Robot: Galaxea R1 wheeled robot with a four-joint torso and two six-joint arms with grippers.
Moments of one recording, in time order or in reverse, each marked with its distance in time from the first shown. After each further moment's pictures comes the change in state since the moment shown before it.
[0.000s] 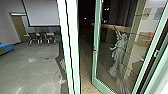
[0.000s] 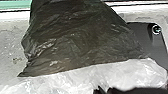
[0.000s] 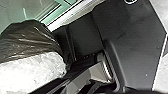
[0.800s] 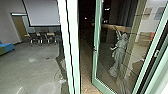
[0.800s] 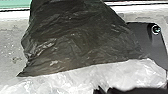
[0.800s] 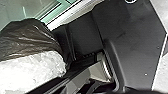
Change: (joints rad) left arm -0.001 0.001 0.000 0.000 0.002 0.000; right arm -0.003 0.011 -0.016 -0.004 0.000 -0.005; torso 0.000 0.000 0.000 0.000
